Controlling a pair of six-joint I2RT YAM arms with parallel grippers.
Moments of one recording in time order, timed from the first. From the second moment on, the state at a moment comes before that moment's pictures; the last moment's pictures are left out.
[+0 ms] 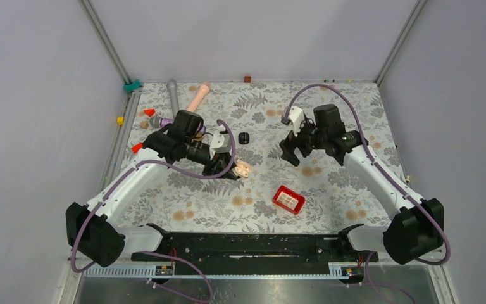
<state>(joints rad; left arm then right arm) -0.49 1.25 1.12 -0.74 1.12 0.71 0.38 1.30 1.08 -0.50 -0.49 -0.37</state>
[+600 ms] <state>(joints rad) -0.46 1.25 1.08 -0.86 1.10 0.82 0.37 1.33 0.79 -0.44 -0.24 -1.12</state>
